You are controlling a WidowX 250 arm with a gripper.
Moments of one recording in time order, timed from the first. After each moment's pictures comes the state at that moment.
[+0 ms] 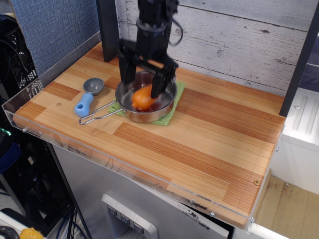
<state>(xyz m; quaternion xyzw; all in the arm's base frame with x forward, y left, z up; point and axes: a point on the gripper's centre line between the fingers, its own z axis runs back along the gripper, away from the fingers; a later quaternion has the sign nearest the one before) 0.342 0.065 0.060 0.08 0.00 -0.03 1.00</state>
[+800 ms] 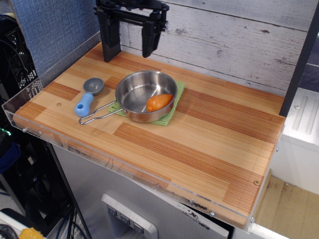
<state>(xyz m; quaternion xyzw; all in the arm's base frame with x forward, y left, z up) 0.323 0.068 0.131 0.03 -0.01 0.04 1.00</state>
